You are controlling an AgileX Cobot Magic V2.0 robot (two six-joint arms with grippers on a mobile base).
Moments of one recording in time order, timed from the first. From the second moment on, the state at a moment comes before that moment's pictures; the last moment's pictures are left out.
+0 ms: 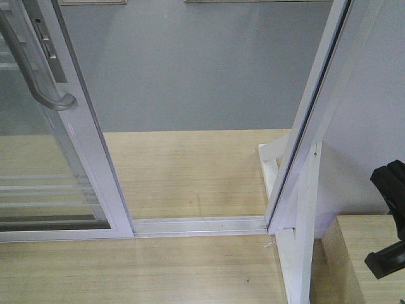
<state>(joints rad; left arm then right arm) 0.00 0.22 -0.25 -0.01 0.33 0.05 0.36 0.32 -0.18 -0.12 0.02 -0.02</state>
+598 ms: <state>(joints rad) -0.01 -0.01 0.03 -0.02 0.11 -0.06 0.36 0.32 -0.18 -0.12 0.03 -0.02</state>
